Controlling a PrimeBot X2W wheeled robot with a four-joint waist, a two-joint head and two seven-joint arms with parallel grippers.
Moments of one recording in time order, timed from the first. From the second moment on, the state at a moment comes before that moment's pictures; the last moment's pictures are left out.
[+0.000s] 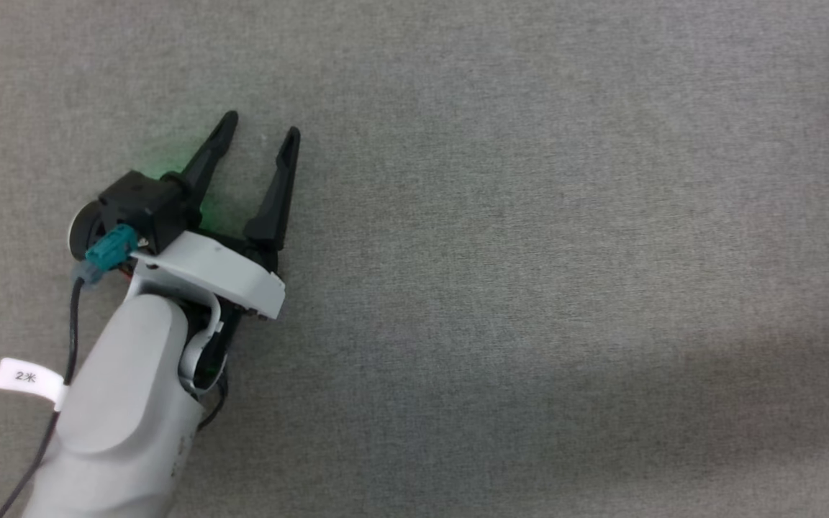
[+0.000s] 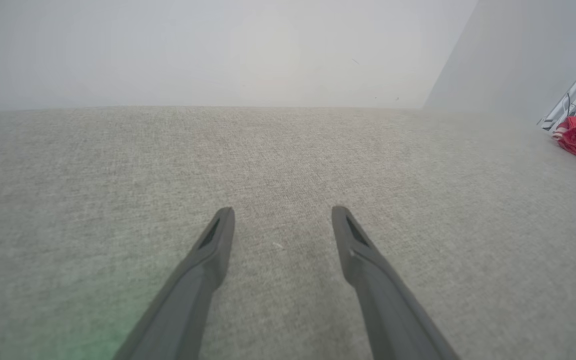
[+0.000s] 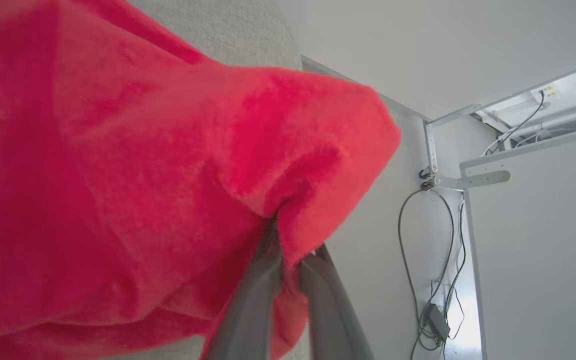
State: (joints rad) left arm -0.65 0.31 -0.31 0.41 -0.43 -0.12 -0.24; right arm -1.00 -0.89 0.50 0.94 0.48 0.13 0.13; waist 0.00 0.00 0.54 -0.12
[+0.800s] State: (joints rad) left arm -0.60 0.31 -0.30 0.45 -0.46 -0.11 -0.26; right arm -1.13 -0.78 0.44 1.20 0.37 0.13 0.00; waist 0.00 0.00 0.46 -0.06
